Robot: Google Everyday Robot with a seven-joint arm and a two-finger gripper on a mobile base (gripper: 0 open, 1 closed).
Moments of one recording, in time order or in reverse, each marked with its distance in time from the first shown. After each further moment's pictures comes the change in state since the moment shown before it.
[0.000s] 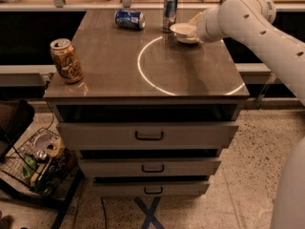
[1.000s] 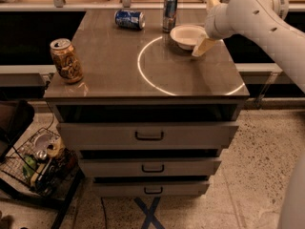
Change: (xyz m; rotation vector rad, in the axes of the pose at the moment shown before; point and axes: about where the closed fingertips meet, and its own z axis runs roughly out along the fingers) arm 0.019 -0.014 -0.022 0.020 0.043 0.017
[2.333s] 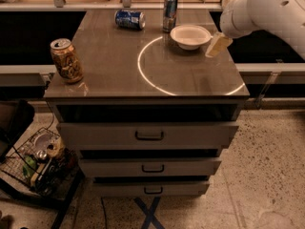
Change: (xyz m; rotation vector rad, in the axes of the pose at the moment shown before) arm 0.017 -0.001 -0.066 -0.017 0.059 0.010
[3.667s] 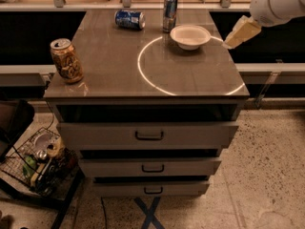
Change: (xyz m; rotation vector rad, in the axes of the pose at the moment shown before) arm -0.002 -0.019 -0.117 0.068 0.023 0.165
